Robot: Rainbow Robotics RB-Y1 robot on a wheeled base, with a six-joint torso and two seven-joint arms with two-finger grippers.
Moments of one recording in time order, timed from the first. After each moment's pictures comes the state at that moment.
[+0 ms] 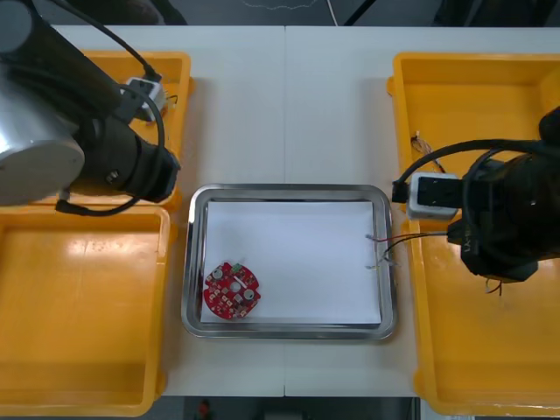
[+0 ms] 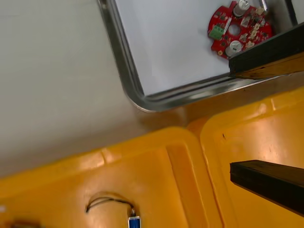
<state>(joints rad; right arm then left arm) -0.55 -0.93 0.19 -2.46 -1.12 1.92 1.89 -0.63 0.80 -0.32 -2.23 0.74 1.78 -0.93</state>
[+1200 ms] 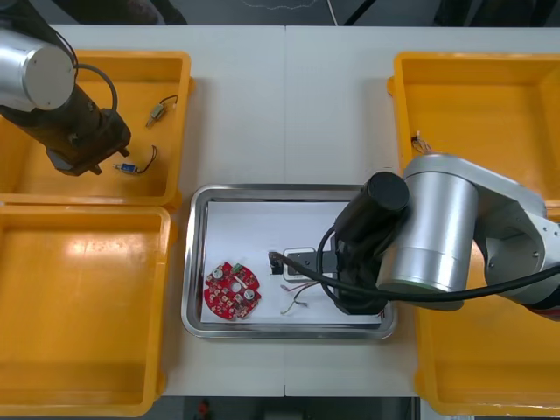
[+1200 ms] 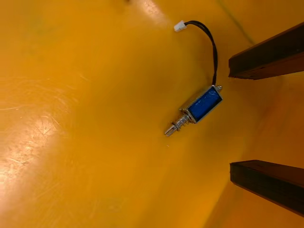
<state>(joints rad) -0.69 -0.70 0.86 -2.14 -0.71 1.62 1.91 -0.76 0.73 -0.23 -1.42 0.71 1.57 -0.56</state>
